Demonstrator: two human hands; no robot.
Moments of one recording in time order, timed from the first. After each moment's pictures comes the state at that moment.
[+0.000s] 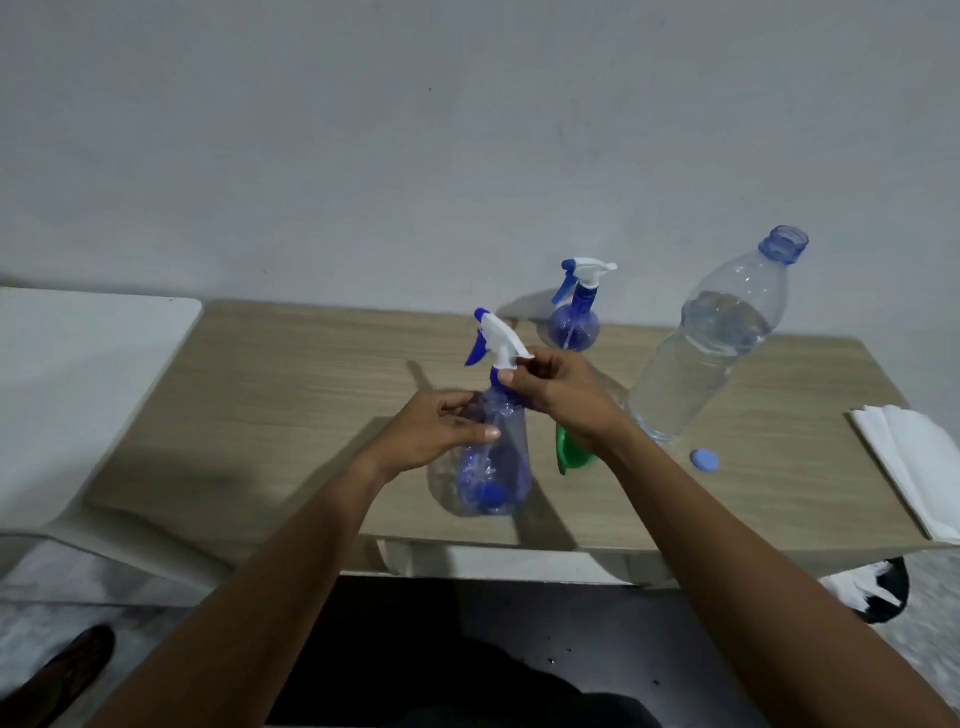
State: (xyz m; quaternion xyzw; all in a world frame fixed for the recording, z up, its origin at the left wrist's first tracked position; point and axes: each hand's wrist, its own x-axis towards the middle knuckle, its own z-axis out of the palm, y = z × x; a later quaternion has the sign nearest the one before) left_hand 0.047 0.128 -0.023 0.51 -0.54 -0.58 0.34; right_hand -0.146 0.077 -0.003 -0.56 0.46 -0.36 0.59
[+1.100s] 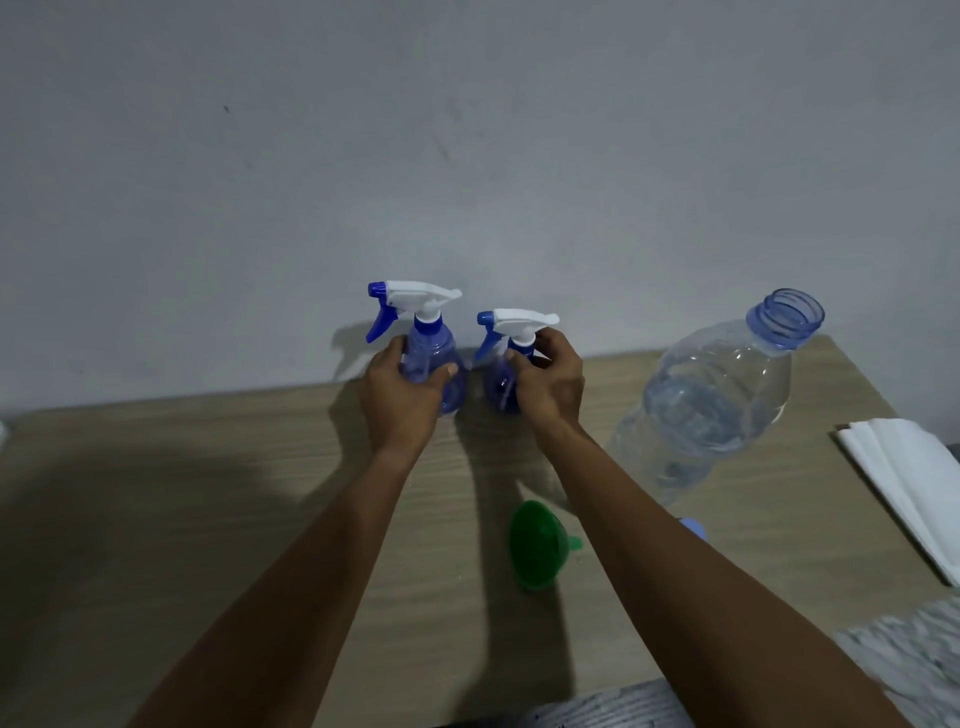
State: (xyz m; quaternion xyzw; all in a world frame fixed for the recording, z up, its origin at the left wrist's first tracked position) left_hand -0.036 -0.073 -0.062 0.66 -0.50 -0.27 0.50; right_hand -0.187 -0.088 -0.061 -0.38 0.67 -0.53 0.36
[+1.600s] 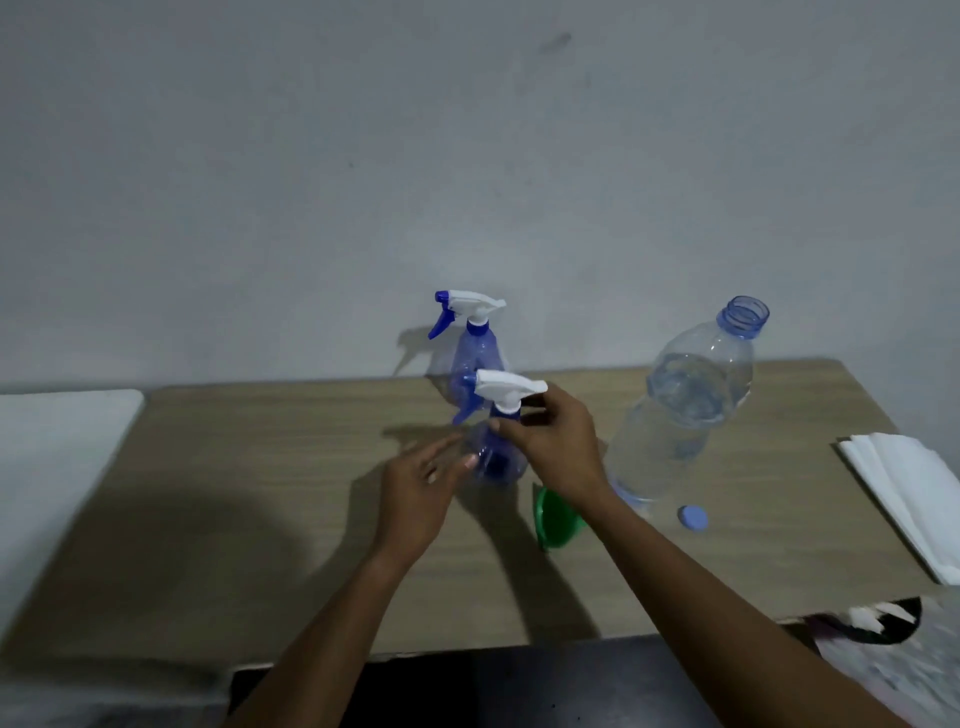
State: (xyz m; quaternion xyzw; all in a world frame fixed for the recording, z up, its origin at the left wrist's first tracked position) left_hand 0.000 0.074 -0.049 0.58 -0.50 -0.40 0.50; right_hand -0.168 0.030 -0.014 -0.55 0.58 -0.45 0.41
